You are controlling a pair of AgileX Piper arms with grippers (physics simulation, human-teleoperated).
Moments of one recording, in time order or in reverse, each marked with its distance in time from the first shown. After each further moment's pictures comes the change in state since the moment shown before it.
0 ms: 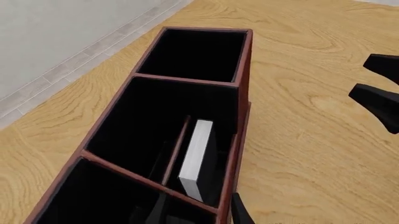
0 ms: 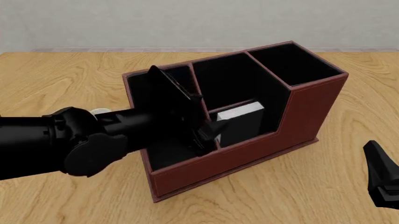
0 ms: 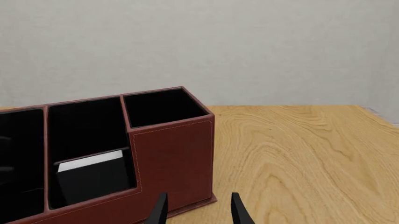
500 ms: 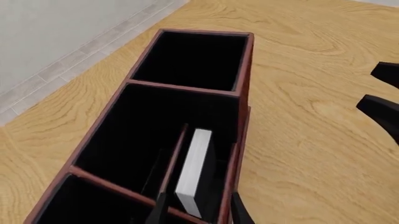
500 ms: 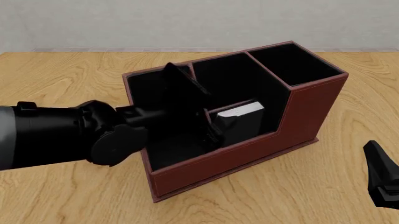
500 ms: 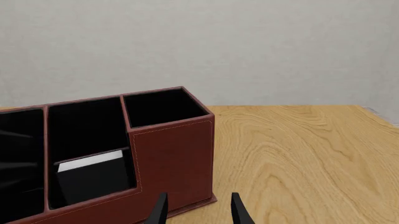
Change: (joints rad) left arm -0.006 0.093 -0.084 0.002 -0.011; right arm 0.000 0.000 0.000 0.000 0.000
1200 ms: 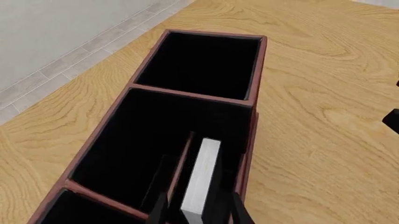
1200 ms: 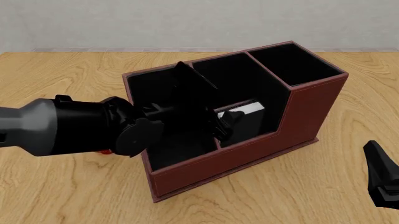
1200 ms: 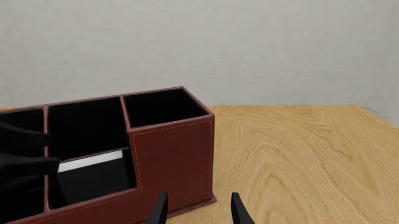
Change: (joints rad) left arm 0.020 0.107 -0.074 -0.032 -0.013; right arm 0.000 0.000 0.000 0.000 0.000
